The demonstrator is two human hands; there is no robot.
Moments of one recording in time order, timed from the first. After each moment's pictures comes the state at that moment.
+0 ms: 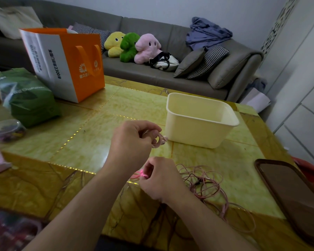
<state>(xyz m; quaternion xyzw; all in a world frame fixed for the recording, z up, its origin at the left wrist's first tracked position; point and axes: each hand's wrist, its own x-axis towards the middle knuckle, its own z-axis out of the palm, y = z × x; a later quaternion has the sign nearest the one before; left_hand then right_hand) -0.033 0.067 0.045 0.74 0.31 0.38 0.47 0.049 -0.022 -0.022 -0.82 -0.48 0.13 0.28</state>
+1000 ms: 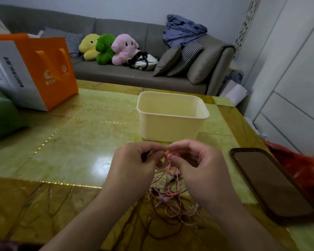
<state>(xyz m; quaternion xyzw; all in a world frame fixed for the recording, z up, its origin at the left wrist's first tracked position) -0.004 -0.009 0.039 0.78 0.25 0.32 0.47 0.100 -0.140 0.054 -0.70 -0.37 0.12 0.60</state>
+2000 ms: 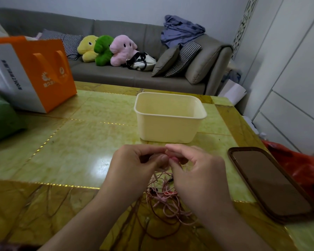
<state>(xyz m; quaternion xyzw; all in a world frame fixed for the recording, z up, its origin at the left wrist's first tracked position) -0.007 -0.015 0.044 0.74 0.21 0.29 0.56 0.088 -0.143 0.050 -0.77 -0.40 -0.09 0.49</state>
